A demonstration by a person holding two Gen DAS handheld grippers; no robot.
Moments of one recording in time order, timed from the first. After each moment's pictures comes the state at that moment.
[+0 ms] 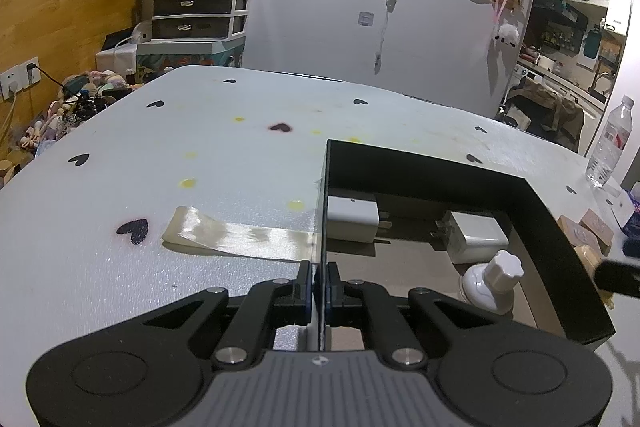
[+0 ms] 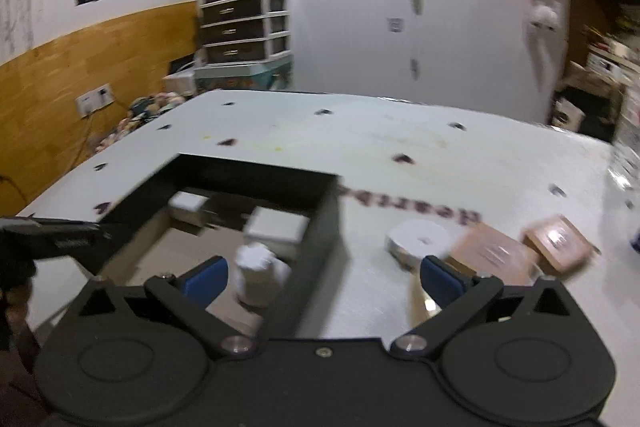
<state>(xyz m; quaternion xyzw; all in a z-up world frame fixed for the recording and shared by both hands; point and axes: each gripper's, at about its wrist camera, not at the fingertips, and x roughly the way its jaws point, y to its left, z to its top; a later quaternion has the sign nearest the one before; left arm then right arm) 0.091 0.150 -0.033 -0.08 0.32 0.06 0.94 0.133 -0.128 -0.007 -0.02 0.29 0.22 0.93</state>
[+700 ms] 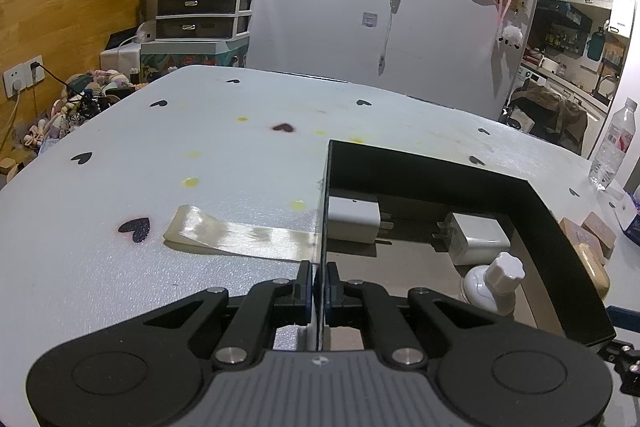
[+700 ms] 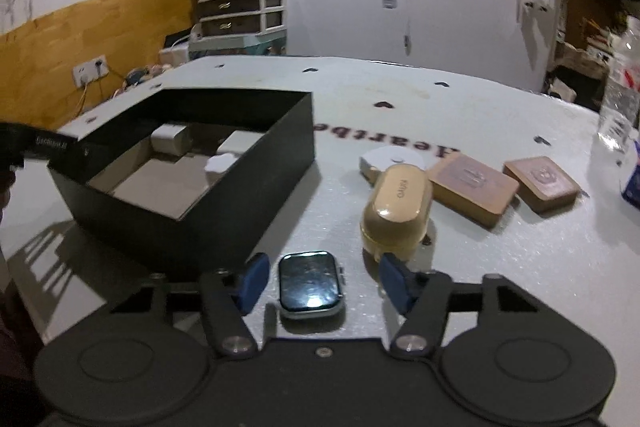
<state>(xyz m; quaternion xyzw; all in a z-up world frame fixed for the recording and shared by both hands) 0.091 0.149 -0.033 -0.08 0.32 0.07 0.94 0.108 -0.149 -0.056 -0.05 0.31 0.23 0.92</state>
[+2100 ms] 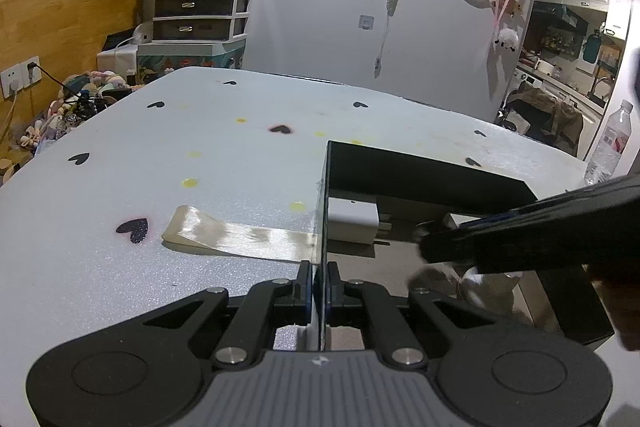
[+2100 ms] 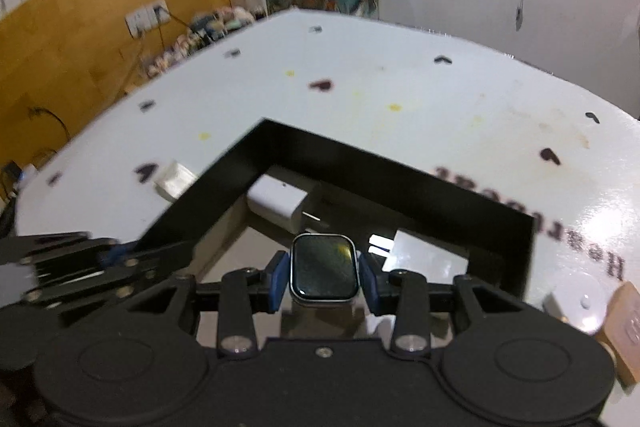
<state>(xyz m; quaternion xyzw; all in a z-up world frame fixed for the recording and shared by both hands) 0.090 0.151 -0.034 -0.08 0.31 0.06 0.94 0.213 0.009 -0.021 -0.10 0.40 0.32 0.85</state>
